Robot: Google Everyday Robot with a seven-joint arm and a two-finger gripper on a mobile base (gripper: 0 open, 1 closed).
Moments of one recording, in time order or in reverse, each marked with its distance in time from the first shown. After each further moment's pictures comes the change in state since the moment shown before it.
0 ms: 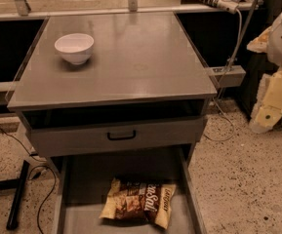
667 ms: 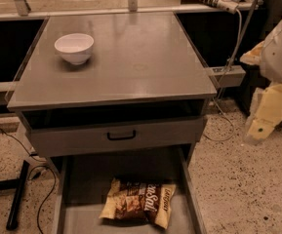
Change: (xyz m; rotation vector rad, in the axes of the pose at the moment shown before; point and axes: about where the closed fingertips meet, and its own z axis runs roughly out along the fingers) arm -0.003 0.014 0.019 -0.028 -0.021 -0.009
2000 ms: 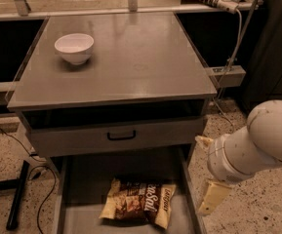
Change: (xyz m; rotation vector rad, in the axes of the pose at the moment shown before) arm 0.009 0.095 0.210 -0.066 -0.148 -0.074
